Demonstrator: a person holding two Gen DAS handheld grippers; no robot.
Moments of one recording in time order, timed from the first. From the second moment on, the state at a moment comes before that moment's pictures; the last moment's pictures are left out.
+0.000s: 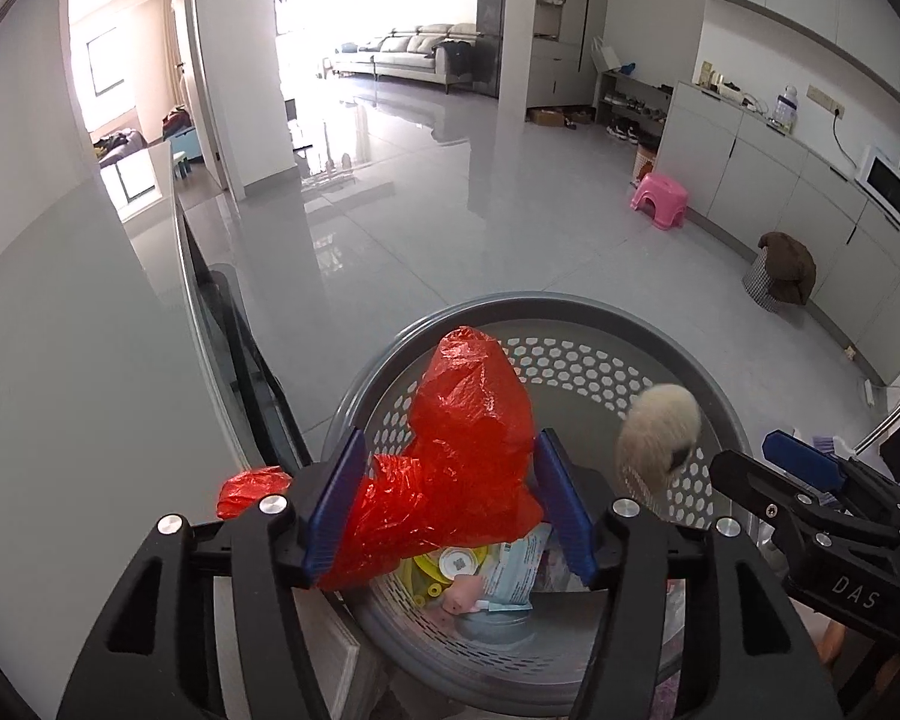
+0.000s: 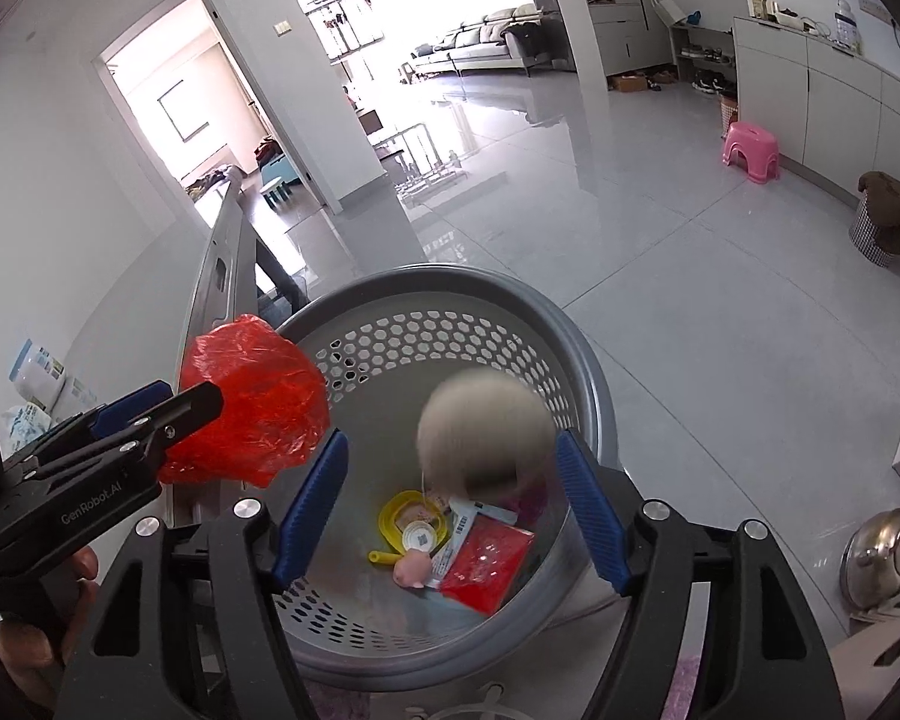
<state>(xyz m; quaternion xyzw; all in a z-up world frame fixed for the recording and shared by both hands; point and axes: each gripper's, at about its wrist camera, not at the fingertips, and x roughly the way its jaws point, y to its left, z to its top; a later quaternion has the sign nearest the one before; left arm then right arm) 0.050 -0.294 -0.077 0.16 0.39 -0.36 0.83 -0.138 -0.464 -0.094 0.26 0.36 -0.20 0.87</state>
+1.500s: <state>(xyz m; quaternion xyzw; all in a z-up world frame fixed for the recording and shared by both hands) 0.031 -0.266 -0.055 0.14 0.37 -0.35 0.85 -0.158 -0.452 -0.076 0.26 0.33 -0.20 0.88</state>
